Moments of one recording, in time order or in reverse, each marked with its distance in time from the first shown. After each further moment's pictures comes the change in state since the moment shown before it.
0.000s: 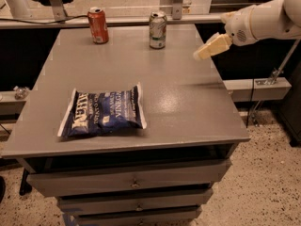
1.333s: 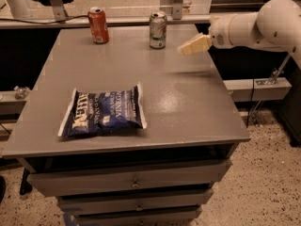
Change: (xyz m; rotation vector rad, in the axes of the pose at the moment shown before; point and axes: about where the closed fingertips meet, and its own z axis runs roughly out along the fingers) arm -0.007 -0.019 0.059 0.075 -0.126 0.107
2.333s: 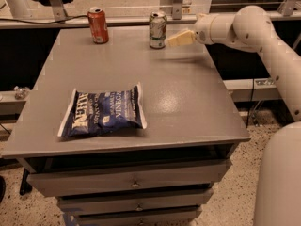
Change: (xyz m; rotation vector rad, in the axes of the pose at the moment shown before) arm -0.009 -0.033 0.072 0.028 -0.109 0.043
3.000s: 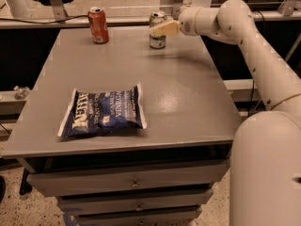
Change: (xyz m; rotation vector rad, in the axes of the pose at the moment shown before) arm -0.040 0.016 0.050 -0.076 -0.091 0.054
